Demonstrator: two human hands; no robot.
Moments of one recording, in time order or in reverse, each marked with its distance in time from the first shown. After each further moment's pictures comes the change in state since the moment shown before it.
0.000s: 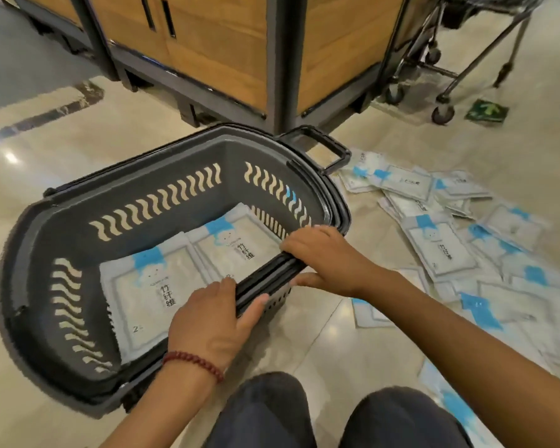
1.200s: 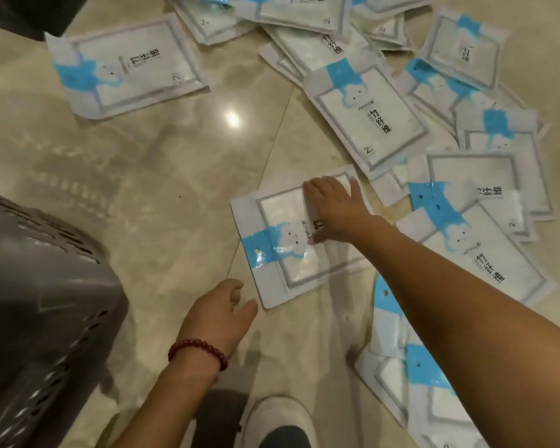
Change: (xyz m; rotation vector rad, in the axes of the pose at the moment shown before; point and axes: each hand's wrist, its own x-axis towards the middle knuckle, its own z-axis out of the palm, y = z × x) left_hand 0.110 0.174 0.322 -0.424 -0.749 -0.076; right_hand -0.137 0.288 0.299 0.137 -0.428 0.897
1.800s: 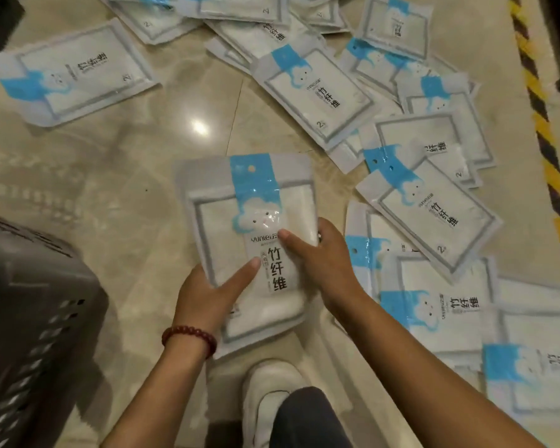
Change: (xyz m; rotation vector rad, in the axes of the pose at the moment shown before) left_hand -0.032 0.018 0.002 -0.580 -0.026 0.138; right_hand -0.139 -0.070 0.026 1.485 0.485 0.444
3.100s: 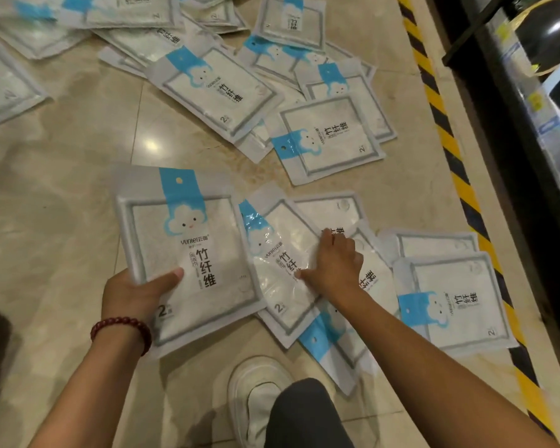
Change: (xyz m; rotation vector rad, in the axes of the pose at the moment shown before) left_hand -0.009 -0.011 0.050 -0.026 0.174 -0.046; right_hand -0.007 0.096 -0.142 -1.079 0.108 0.199
